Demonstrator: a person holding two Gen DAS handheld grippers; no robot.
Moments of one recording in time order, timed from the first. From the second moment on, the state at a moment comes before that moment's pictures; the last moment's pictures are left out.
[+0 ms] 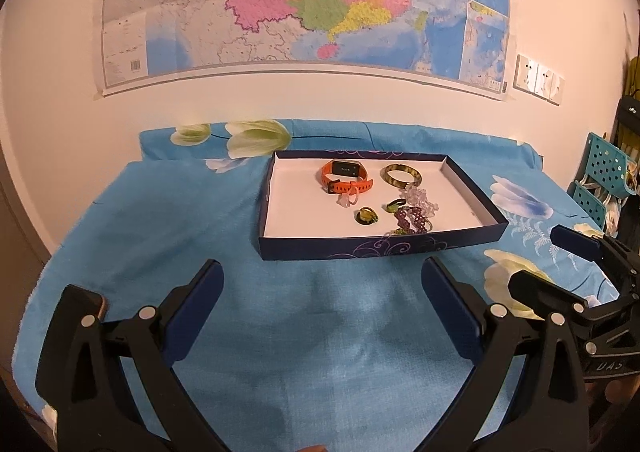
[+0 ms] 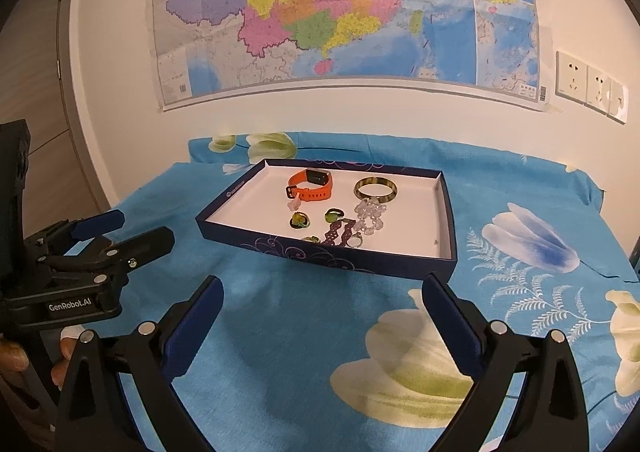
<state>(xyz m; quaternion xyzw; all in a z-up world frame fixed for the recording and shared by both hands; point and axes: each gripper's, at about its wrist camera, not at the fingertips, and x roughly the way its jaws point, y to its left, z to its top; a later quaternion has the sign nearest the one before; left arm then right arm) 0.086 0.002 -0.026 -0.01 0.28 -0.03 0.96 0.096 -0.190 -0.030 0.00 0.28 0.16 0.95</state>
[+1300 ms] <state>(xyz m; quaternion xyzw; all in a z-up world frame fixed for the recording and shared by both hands) 0.054 0.004 -0.014 -0.01 0.25 -0.03 0.97 0.064 -0.192 -0.014 0.00 0.25 0.15 0.96</state>
